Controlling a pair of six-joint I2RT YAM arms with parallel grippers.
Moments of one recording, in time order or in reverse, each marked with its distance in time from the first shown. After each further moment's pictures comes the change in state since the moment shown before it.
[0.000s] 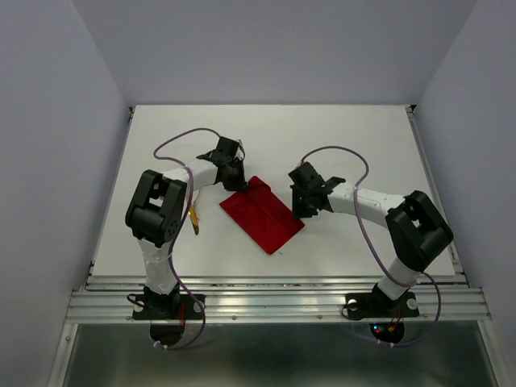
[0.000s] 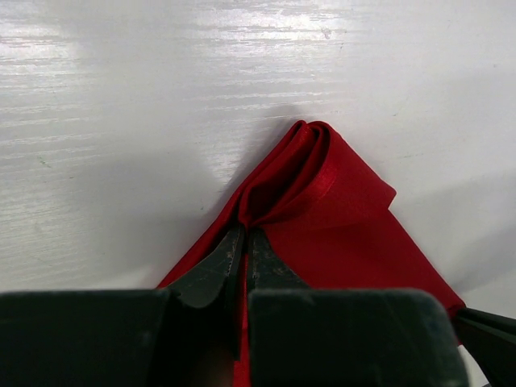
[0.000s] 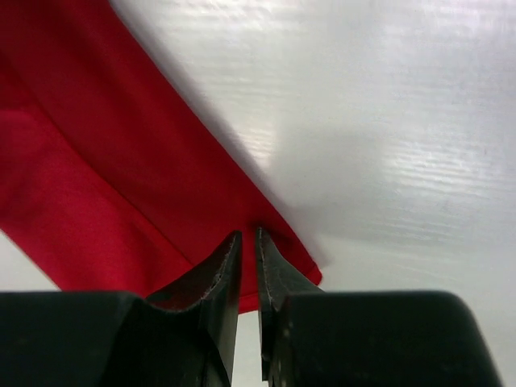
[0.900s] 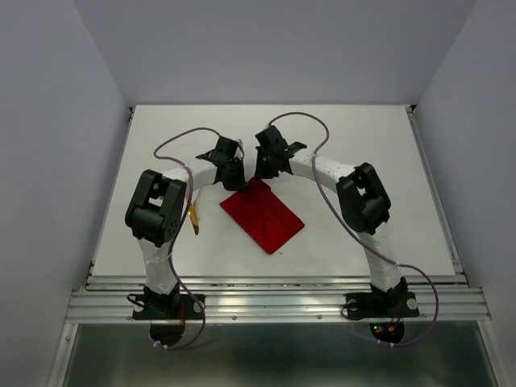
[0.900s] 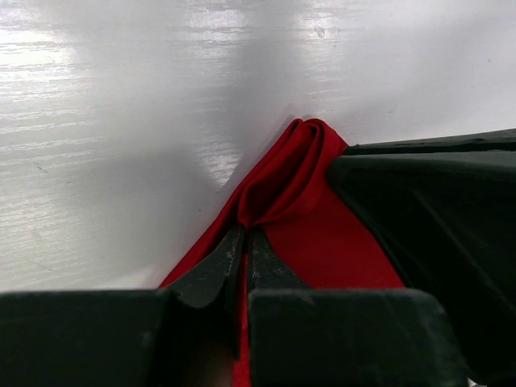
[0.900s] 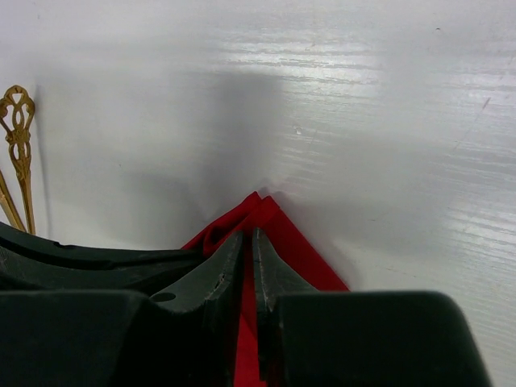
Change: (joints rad) left arm 0.005 0.000 -0.001 0.005 0.023 0.018; right arm -0.013 0.532 0.755 -0.029 -0.042 0.031
